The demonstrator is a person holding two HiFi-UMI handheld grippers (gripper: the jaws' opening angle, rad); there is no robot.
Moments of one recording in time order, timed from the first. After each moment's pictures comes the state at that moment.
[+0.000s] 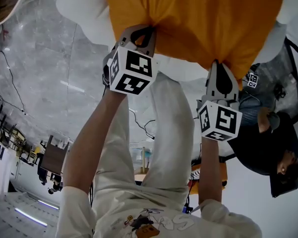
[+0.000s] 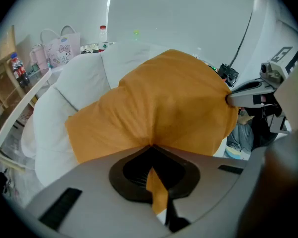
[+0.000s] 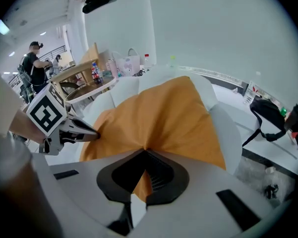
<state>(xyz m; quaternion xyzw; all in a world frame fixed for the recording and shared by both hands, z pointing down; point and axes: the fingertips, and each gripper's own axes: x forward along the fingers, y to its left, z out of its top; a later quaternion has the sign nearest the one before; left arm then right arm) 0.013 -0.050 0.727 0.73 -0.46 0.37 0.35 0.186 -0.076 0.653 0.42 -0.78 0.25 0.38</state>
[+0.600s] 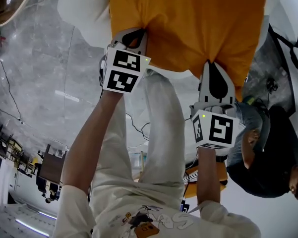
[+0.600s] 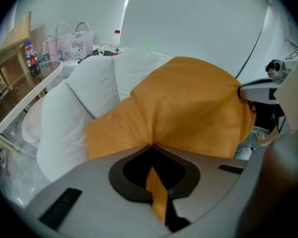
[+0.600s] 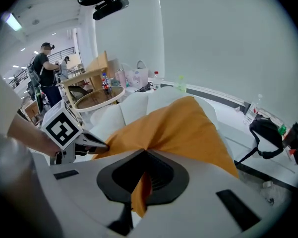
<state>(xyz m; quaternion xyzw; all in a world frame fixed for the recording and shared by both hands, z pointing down) 0.000 -0.046 0.687 0.72 -0.48 0.32 0.39 0.149 -0.075 0.568 0.41 -0.81 0.21 0.36</state>
